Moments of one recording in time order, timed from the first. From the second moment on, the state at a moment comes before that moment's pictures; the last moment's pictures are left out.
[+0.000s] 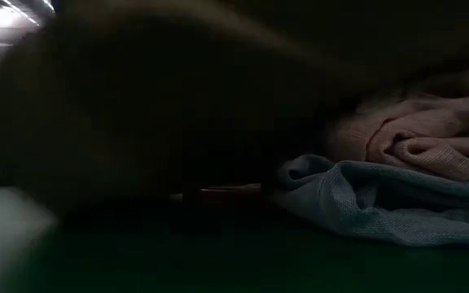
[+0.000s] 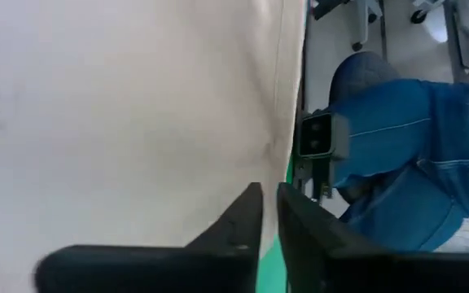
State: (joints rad) left arm -0.47 1.59 1.06 -0.24 0.09 -0.81; right arm 0.71 1.53 1.56 -1.58 -0.26 0.62
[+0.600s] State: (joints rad) left arm -0.32 1.67 1.06 -0.51 -0.04 -0.80; right arm 0.75 1.53 1.56 -1.57 -0.25 0.63
